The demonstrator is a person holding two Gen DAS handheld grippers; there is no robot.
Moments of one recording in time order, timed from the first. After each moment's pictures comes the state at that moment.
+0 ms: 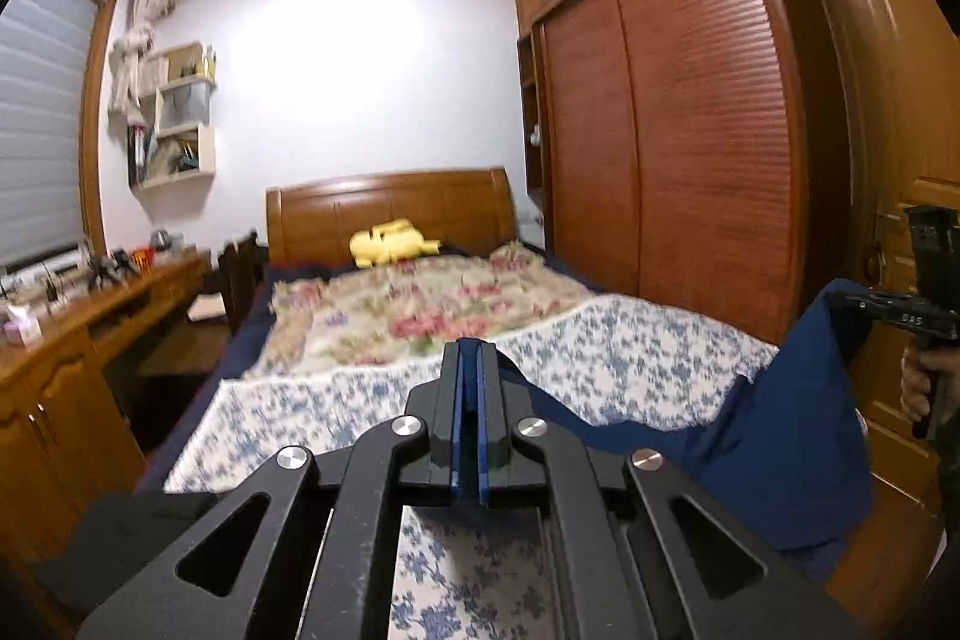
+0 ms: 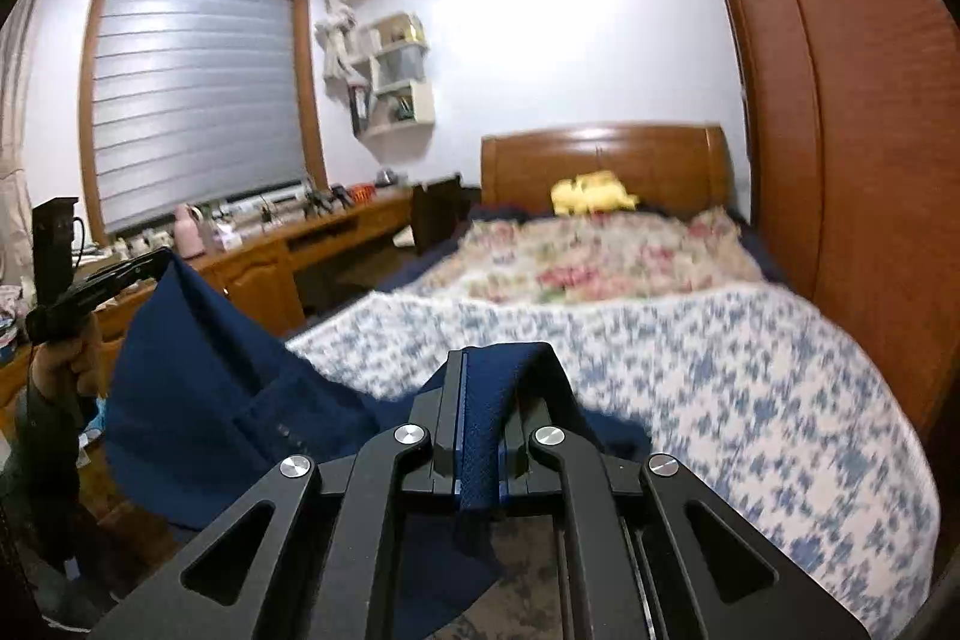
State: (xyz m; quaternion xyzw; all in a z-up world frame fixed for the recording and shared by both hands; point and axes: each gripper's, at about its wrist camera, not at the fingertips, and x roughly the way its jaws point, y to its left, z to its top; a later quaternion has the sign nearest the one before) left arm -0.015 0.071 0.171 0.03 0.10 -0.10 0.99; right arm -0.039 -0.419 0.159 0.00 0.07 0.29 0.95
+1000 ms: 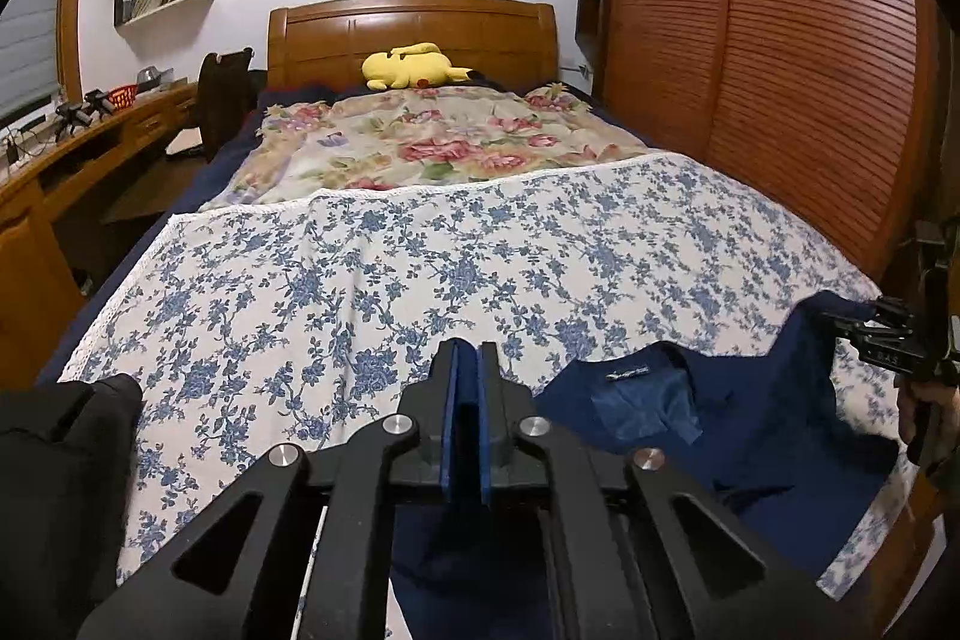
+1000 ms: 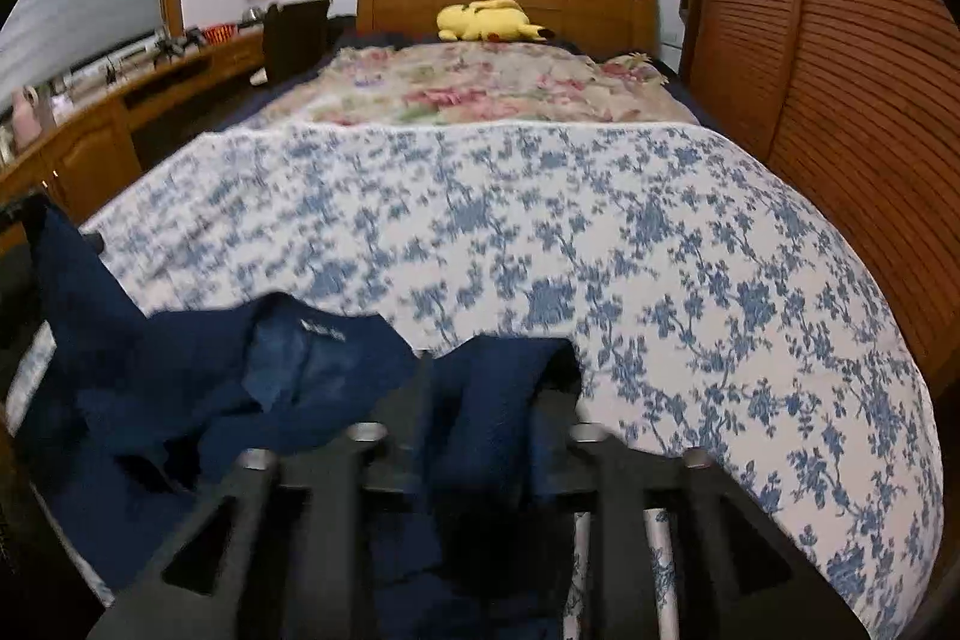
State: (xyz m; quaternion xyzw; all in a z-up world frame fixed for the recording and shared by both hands) left arm 0.217 0.063 -0.020 -0.01 0.28 -0.07 0.96; right arm 0.228 -0.331 -0.006 -0.08 0.28 0.14 0.95
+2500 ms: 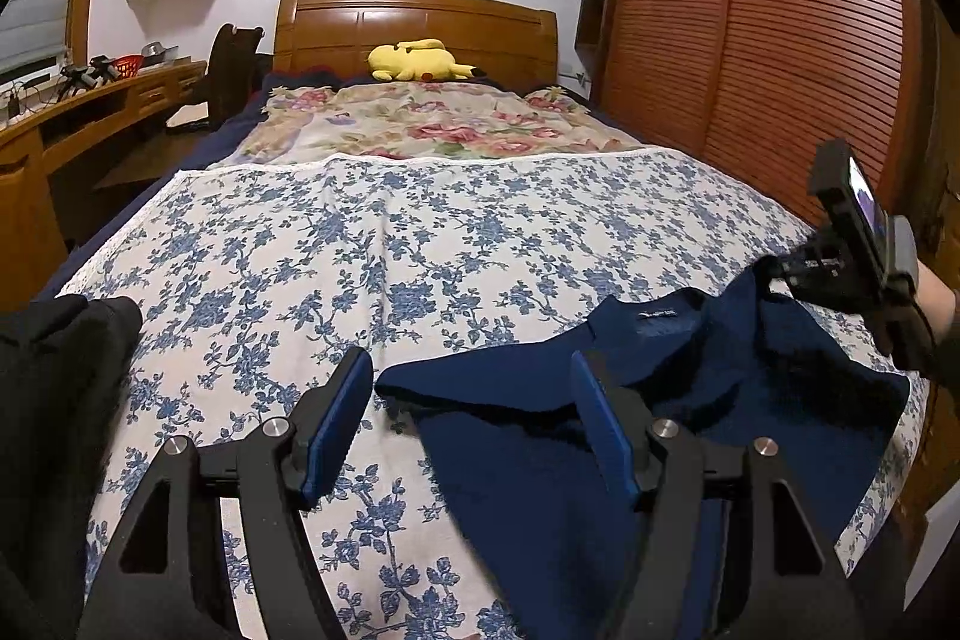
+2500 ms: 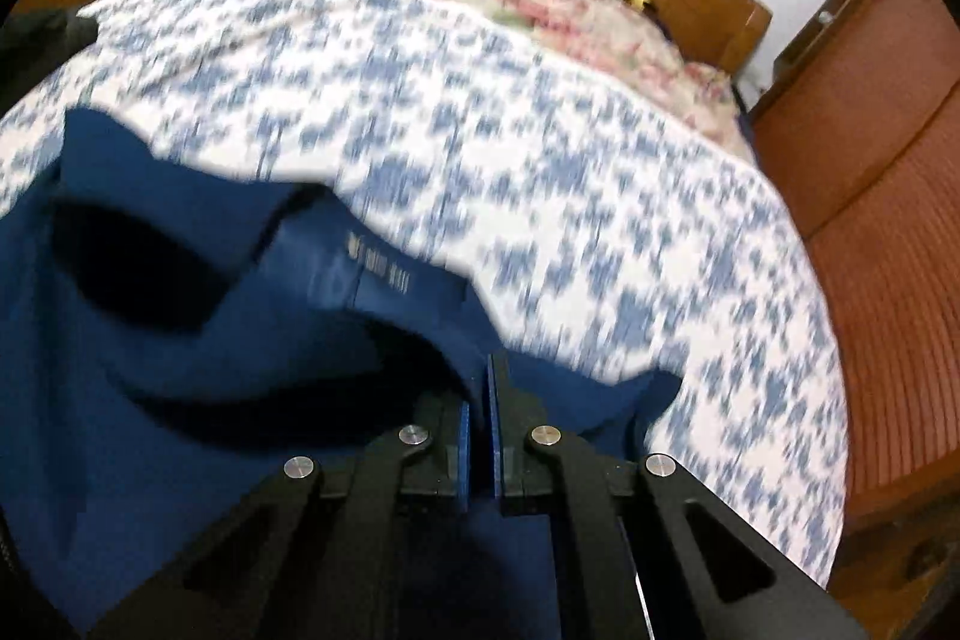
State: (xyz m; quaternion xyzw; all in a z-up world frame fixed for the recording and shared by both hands) left arm 0.181 0.128 -0.078 -0.04 0.27 -0.09 0.96; right arm 0.320 -0.173 -0.016 -0.29 0.33 0.13 0.89
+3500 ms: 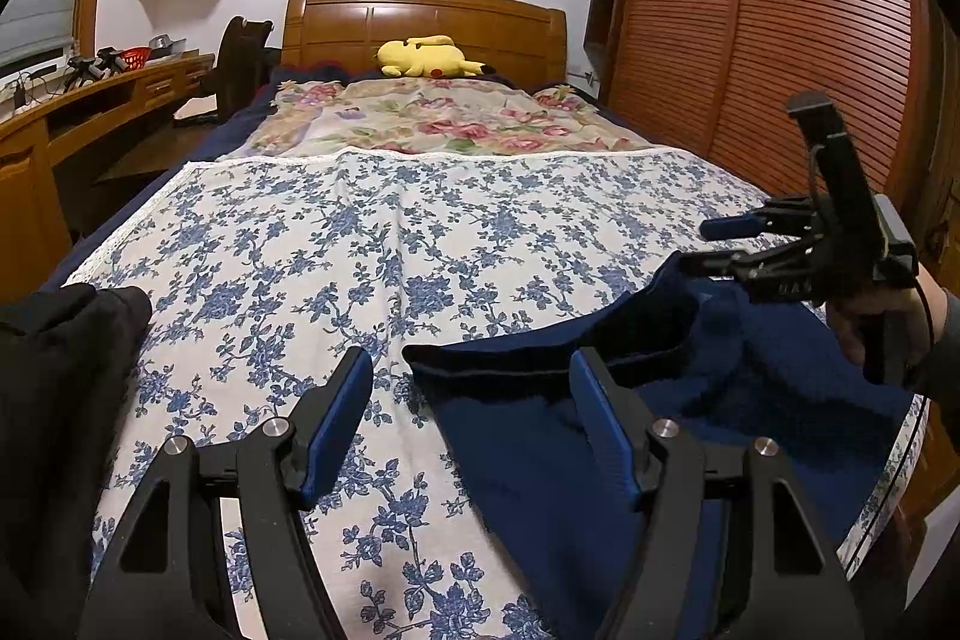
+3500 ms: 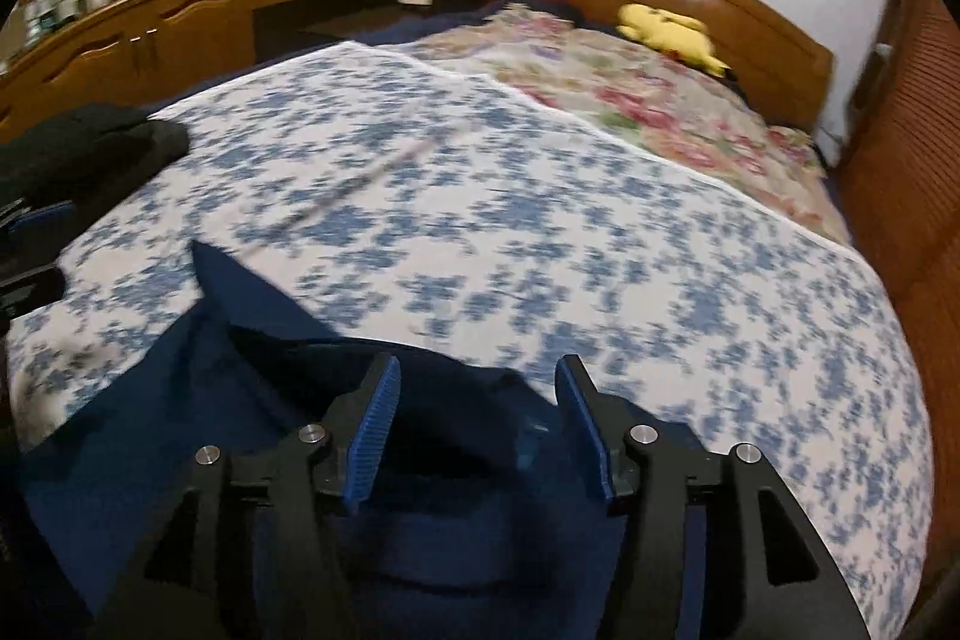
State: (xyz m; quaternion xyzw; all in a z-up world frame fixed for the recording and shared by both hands) left arm 0.181 0.139 -0.082 -0.05 0.28 -0.09 0.95; right arm 0.299 -0.116 -0.005 -0.23 0.29 0.27 0.89
